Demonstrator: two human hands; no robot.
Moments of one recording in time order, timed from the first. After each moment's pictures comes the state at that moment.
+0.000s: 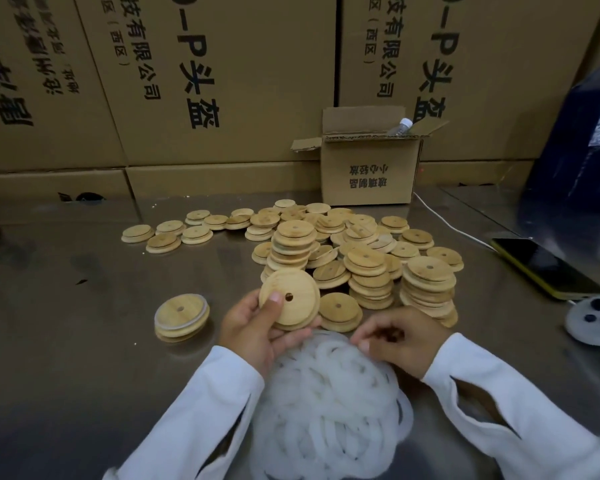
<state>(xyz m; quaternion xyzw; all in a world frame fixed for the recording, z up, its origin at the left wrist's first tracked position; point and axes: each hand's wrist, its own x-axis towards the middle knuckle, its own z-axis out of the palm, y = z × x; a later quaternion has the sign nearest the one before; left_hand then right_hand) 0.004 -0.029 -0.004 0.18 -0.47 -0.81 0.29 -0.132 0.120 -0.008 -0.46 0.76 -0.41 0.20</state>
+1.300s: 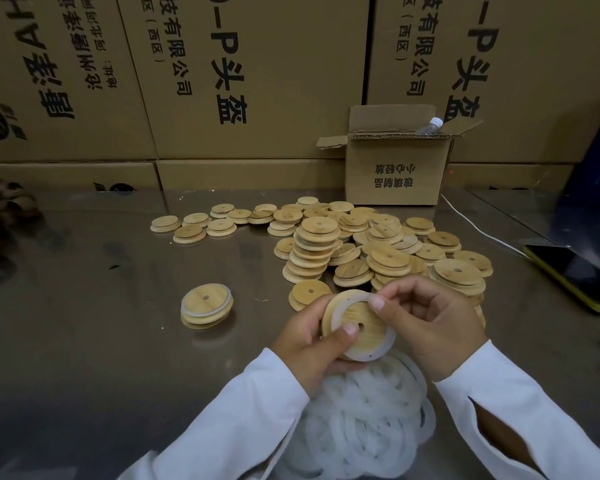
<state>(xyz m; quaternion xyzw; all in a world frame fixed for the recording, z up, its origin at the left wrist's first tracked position) 0.009 -0.008 -0.011 0.06 -0.64 -0.74 0.18 -0.094 0.106 0.010 -0.38 0.61 -0.69 0.10</state>
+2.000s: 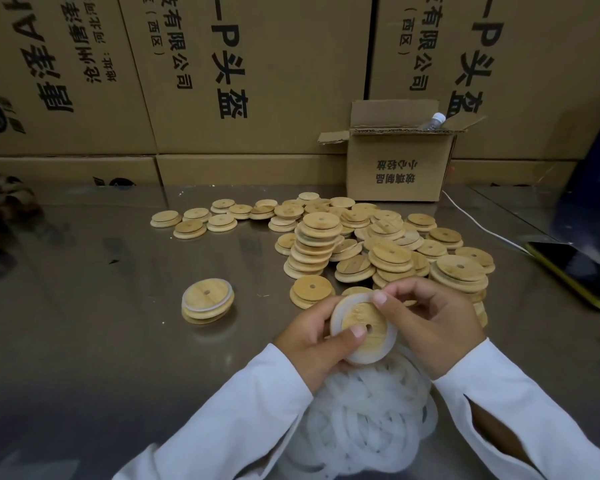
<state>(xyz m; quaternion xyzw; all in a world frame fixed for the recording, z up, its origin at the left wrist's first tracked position) 0.010 -0.006 -0.012 0.06 -0.66 -0.73 0.17 -0.096 0.103 0.005 -0.37 0.66 -0.66 0.05</state>
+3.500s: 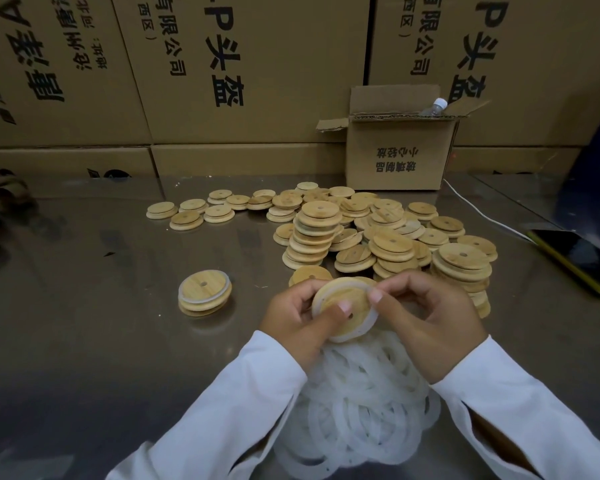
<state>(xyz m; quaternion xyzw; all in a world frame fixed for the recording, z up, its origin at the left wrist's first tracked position) 0.006 -0.016 -0.015 0.09 -0.66 -0.68 0.29 -0.086 0.106 0.005 -0.40 0.69 -0.61 0.02</state>
